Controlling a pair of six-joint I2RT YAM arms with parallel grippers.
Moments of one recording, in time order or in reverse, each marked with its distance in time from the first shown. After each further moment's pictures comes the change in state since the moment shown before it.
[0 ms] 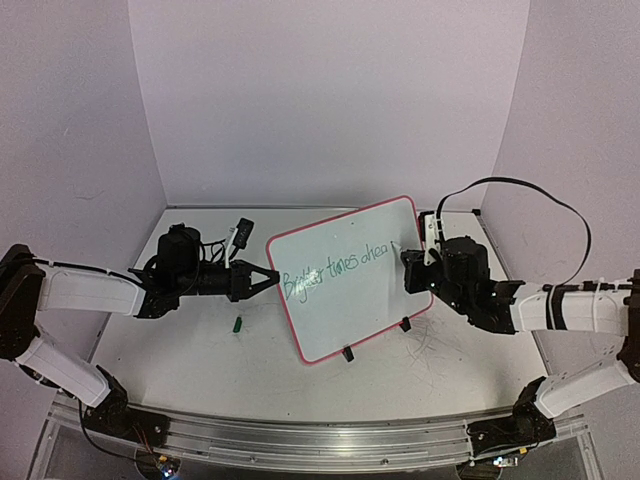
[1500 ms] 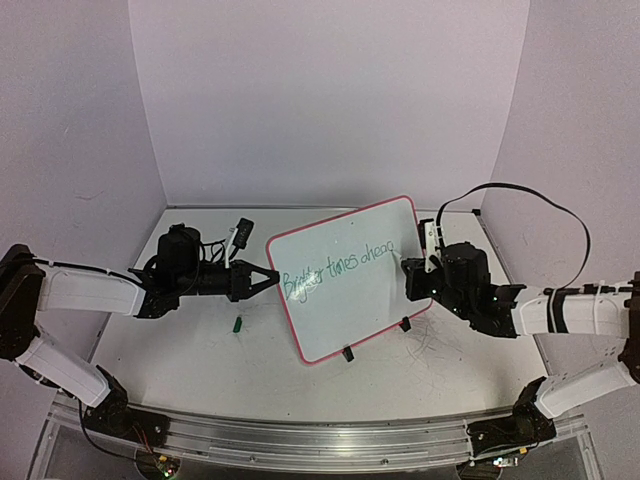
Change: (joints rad) left arm 0.000 0.000 0.000 -0.001 -0.001 -0.001; right arm 0.000 -0.013 -0.032 -0.029 -0.022 0.024
